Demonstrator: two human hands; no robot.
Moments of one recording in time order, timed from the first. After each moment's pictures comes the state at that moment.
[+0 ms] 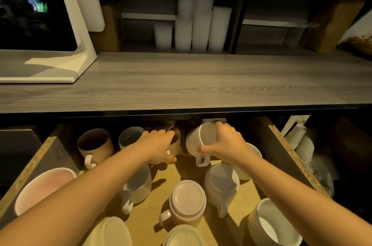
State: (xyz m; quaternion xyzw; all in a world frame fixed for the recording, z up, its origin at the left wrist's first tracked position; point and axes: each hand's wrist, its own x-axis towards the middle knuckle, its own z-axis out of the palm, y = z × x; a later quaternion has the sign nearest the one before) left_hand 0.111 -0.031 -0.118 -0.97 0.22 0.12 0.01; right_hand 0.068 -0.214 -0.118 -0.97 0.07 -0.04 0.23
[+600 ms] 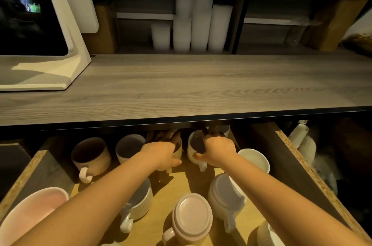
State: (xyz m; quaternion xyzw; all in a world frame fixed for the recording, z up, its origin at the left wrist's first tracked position) left_hand 0.135 -0.041 -0.133 -0.97 0.21 0.15 -0.02; right_hand 0.108 -0.196 -0.139 -1.00 0.04 0.04 0.07
